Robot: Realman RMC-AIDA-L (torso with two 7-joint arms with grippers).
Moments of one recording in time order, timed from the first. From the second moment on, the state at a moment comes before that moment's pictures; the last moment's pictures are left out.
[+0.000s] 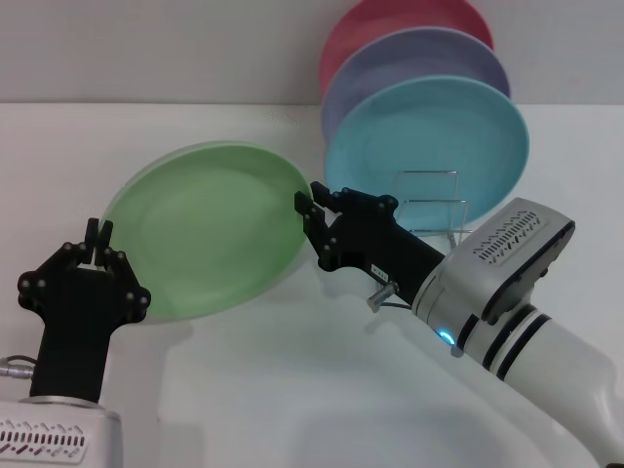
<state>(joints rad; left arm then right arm) -0.03 -2.07 -0.39 -0.92 1.86 1.32 0.96 0.58 2.09 0.41 0.49 -2.26 -0.91 0.15</state>
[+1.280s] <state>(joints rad) -0.04 -2.07 -0.38 -0.92 1.86 1.32 0.96 0.57 2.09 0.41 0.49 -2.26 -0.92 0.15</state>
